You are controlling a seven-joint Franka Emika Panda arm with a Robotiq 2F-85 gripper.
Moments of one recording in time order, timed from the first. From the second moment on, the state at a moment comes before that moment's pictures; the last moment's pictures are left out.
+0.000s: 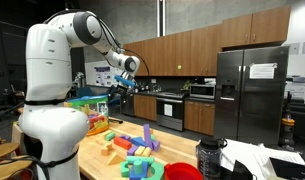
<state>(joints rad) 0.10 0.06 0.11 -1.93 0.34 1.62 -0.42</state>
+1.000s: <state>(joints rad) 0.01 0.01 0.02 -2.05 0.43 1.98 -0.02</state>
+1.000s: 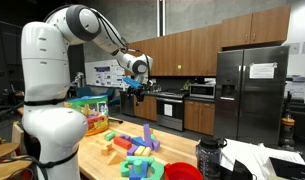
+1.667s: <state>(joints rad) 0.04 -0.02 0.04 -2.15 0.41 1.80 -0.24</state>
